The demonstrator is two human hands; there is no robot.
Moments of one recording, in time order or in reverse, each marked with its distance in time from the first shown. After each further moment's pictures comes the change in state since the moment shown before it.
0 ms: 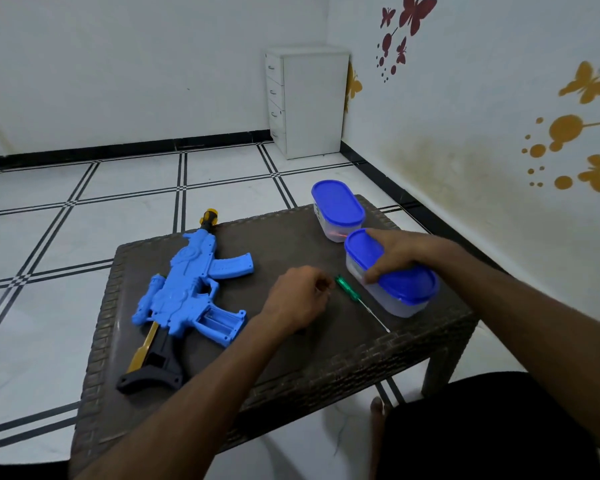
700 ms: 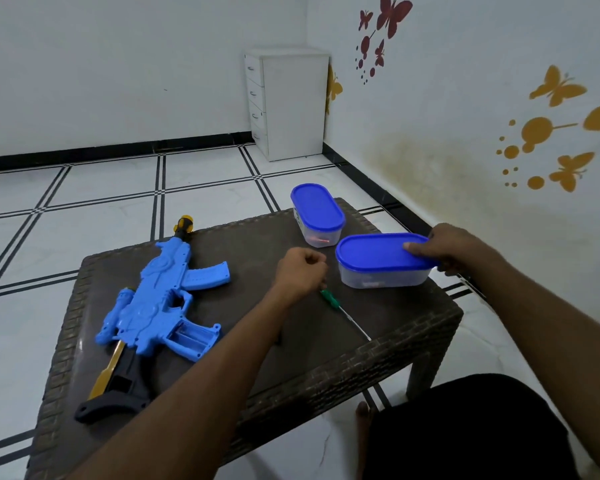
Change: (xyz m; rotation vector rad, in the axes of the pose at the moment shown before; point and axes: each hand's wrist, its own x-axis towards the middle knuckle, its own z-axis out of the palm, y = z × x) left_hand 0.048 0.031 0.007 -0.656 0.078 -0.289; right_hand 0.006 0.102 -0.005 0.478 0.290 0.397
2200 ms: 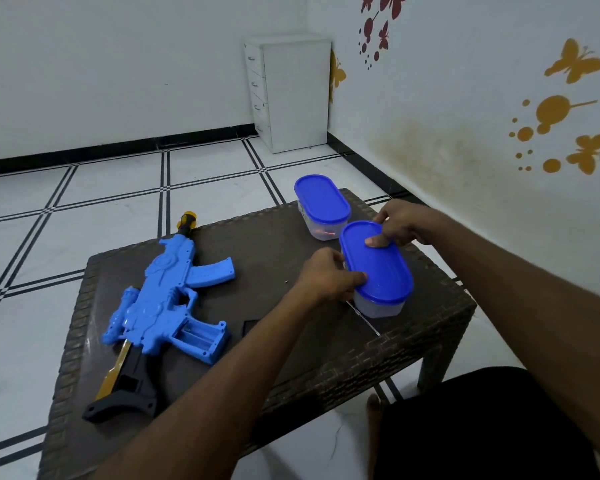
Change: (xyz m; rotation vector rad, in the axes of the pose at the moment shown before) left_hand -0.006 0.015 0.017 0.000 -0.243 -0.128; right_hand 0.001 -0.072 0.024 0.013 -0.201 -0.226
